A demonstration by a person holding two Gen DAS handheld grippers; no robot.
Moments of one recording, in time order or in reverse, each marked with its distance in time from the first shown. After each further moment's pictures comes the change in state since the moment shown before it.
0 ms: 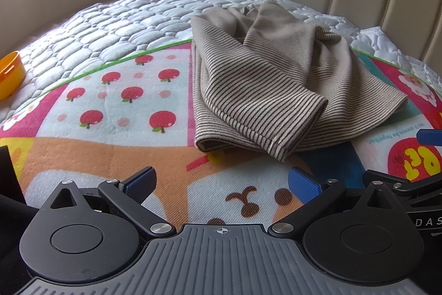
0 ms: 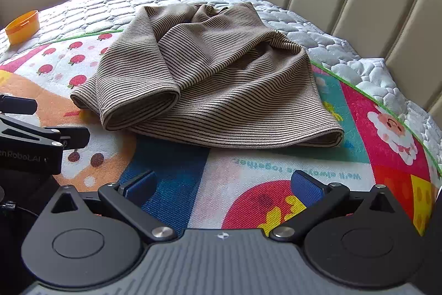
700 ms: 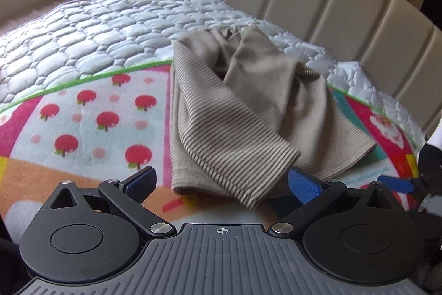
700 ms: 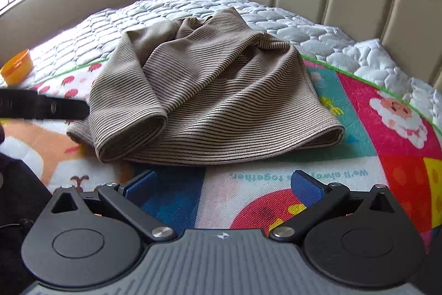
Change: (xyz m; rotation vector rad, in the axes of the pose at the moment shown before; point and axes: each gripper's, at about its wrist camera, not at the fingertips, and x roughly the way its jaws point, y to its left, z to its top) left arm 0.003 0.021 0.050 -0.098 -0.032 -0.190; right arm 0.009 -0.026 0.007 0.172 -0.028 0.066
